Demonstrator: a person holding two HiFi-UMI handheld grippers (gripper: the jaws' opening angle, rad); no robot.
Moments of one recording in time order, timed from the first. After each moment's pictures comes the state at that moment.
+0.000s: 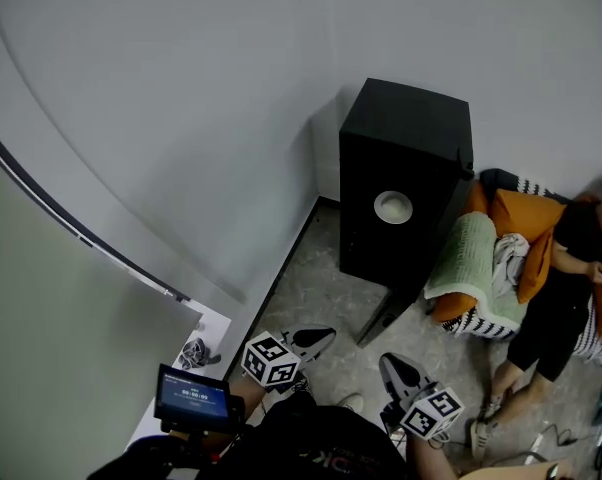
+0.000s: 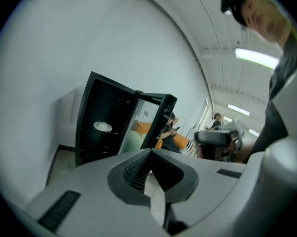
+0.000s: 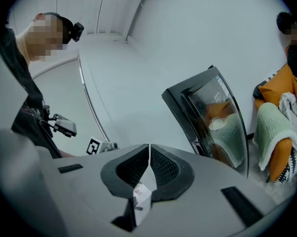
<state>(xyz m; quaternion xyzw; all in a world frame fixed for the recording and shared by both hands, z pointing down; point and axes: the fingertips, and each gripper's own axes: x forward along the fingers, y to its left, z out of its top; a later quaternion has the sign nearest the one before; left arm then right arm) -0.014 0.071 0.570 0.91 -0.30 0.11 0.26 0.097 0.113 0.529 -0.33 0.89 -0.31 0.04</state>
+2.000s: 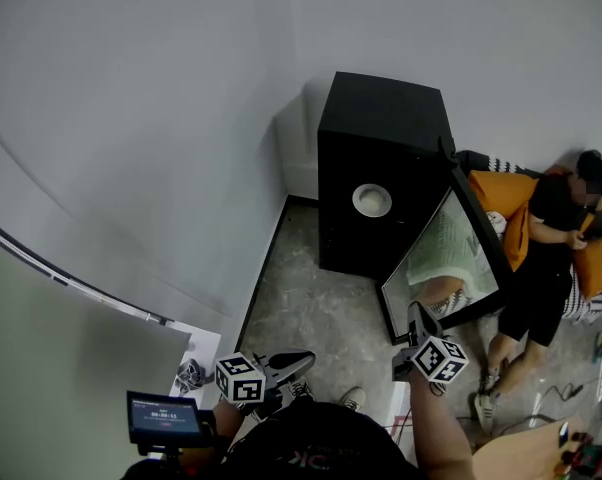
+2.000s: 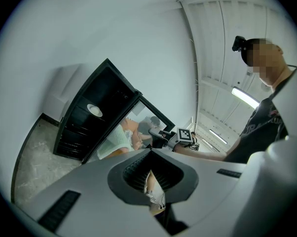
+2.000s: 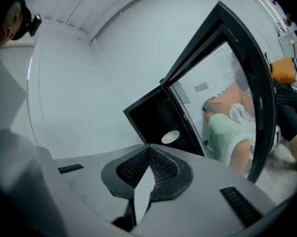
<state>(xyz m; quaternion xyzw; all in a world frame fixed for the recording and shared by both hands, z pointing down) -0.078 0.108 0.562 0.90 -0.20 0.03 0.39 0.159 -0.007 0.575 -0.60 0.73 -0.33 0.07</state>
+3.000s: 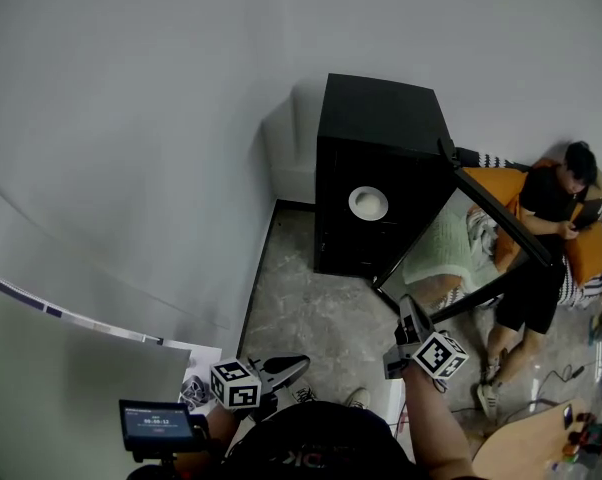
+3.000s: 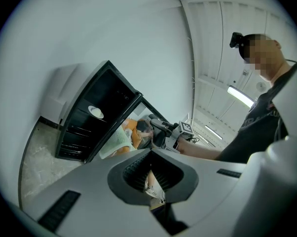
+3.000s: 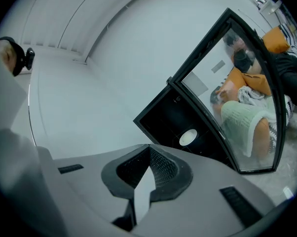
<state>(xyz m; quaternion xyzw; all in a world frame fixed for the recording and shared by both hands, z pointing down) -0.124 0.089 0.566 0.91 -0.17 0.04 0.38 0.101 -0.029 0.549 -0.55 0.73 -0.37 0.19</state>
